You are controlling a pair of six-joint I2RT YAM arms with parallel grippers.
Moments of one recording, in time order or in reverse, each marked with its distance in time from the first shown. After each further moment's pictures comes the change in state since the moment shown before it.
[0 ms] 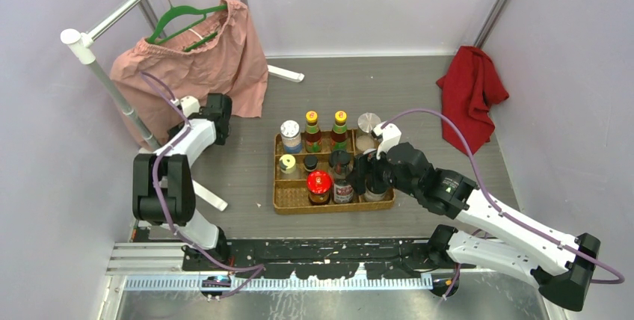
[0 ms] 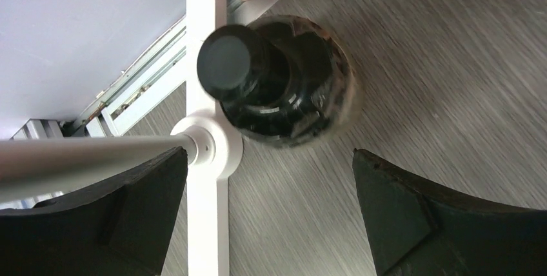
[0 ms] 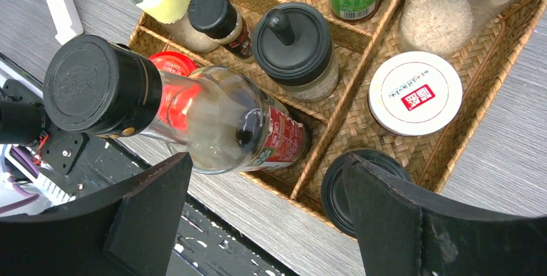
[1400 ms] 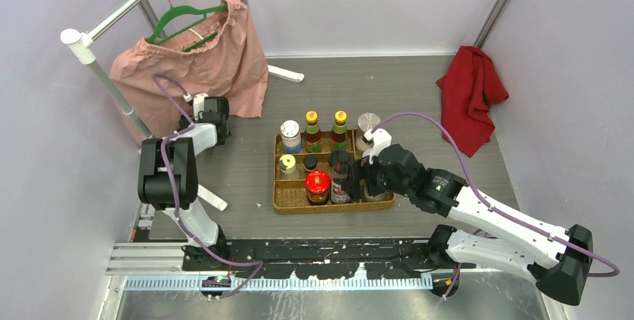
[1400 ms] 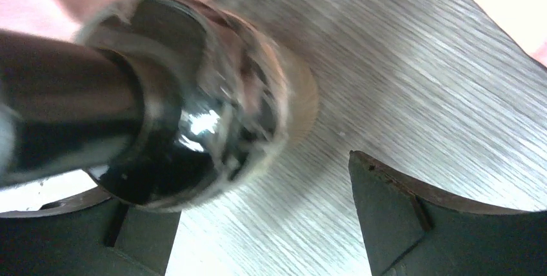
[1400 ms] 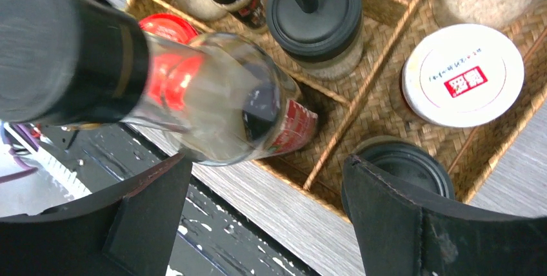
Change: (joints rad) left arm 0.083 0.143 -0.091 0.478 0.262 0.359; right arm 0.005 0.053 -0.025 0.023 -0.069 0.016
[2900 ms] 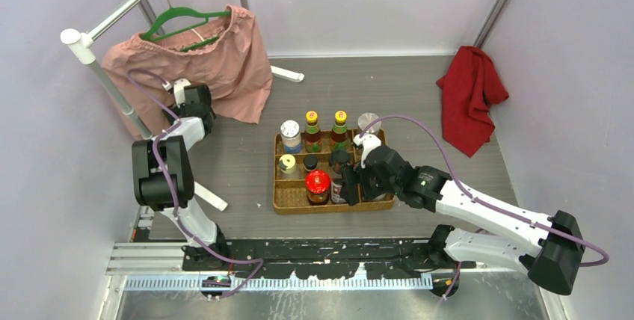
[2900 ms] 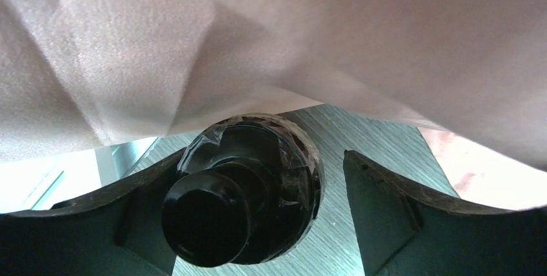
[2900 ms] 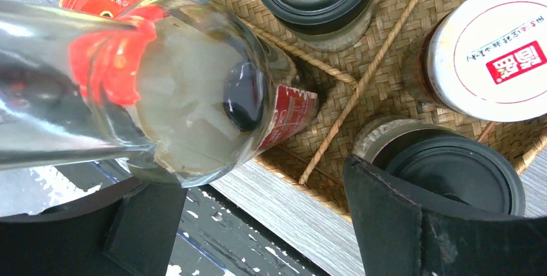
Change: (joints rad) left arm 0.108 0.013 0.095 0.122 0.058 0.047; right arm 0.001 0.114 -0.019 -0.011 -0.038 -0.006
